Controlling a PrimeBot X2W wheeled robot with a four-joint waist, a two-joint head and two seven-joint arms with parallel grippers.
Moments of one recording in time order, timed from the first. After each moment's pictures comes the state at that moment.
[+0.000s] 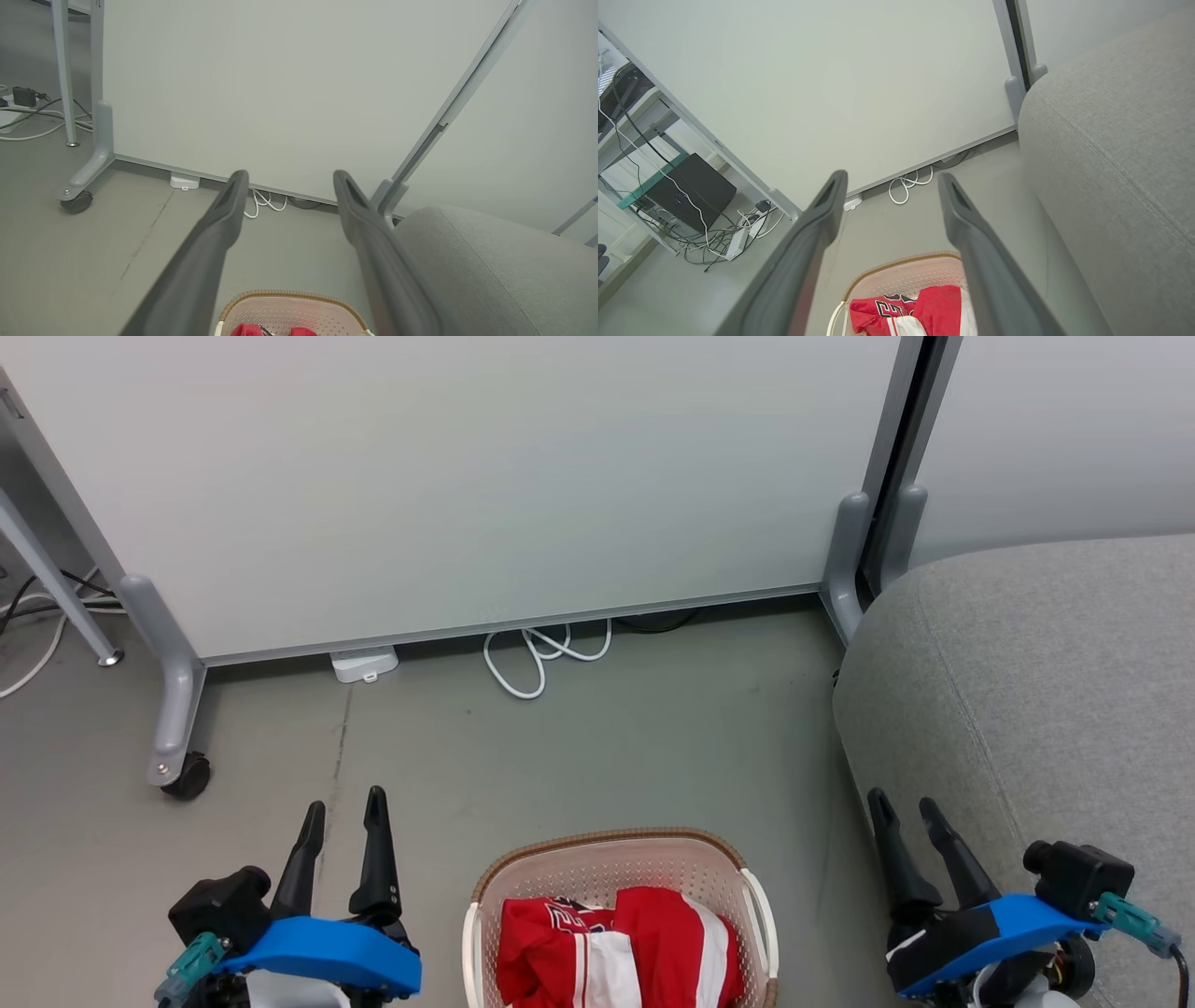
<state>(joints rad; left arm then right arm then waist) -0.06 0.04 -0.08 0.30 -0.48 -0.11 -0.17 -0.09 -0.04 0.04 0.29 0.53 0.13 -0.09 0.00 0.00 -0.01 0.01</state>
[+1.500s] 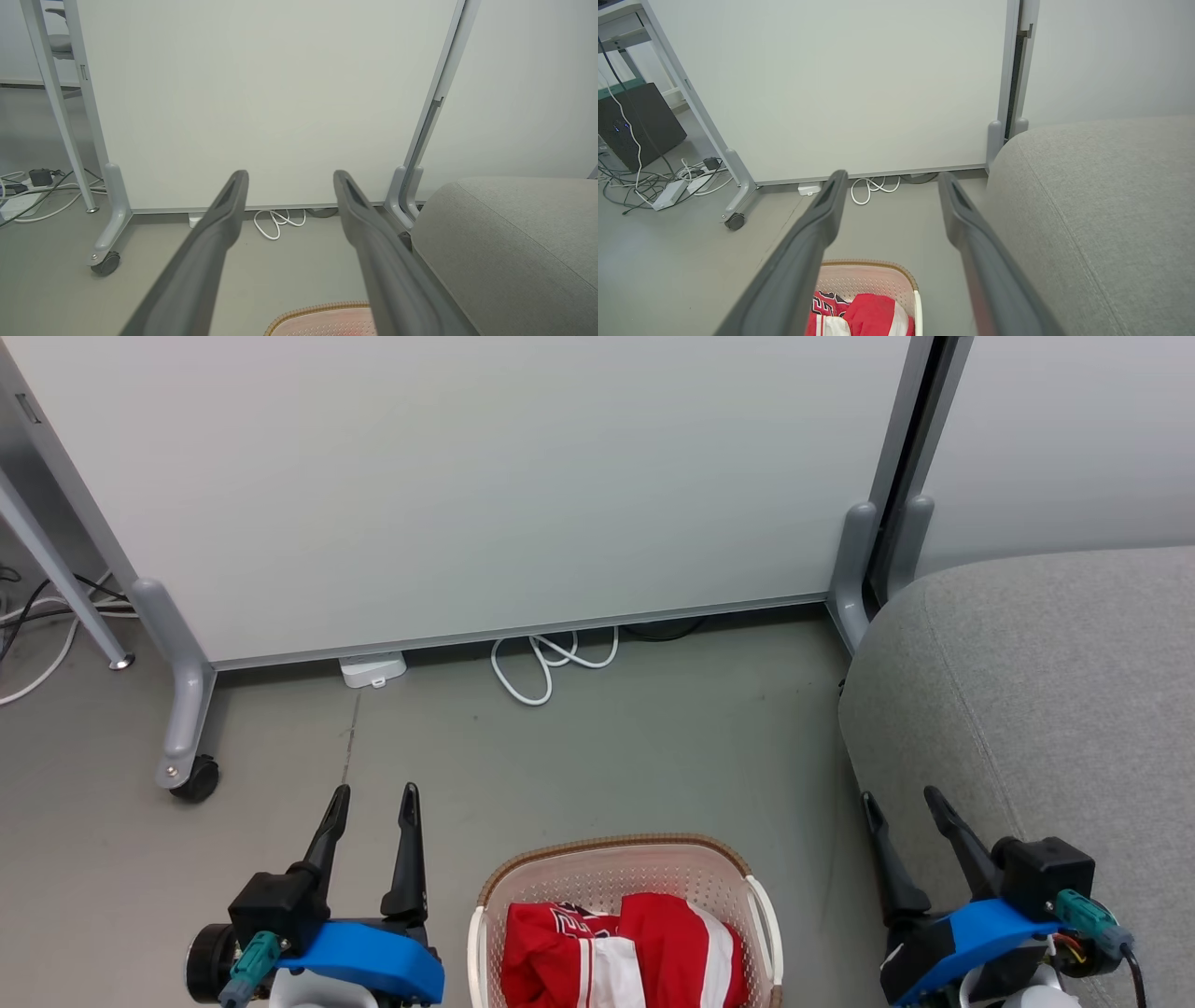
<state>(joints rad) -0.09 0.05 -0.12 0.34 -0.23 -0.12 -0.26 -0.10 -0.05 0.03 0.30 0.18 0.13 -0.14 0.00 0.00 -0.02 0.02</state>
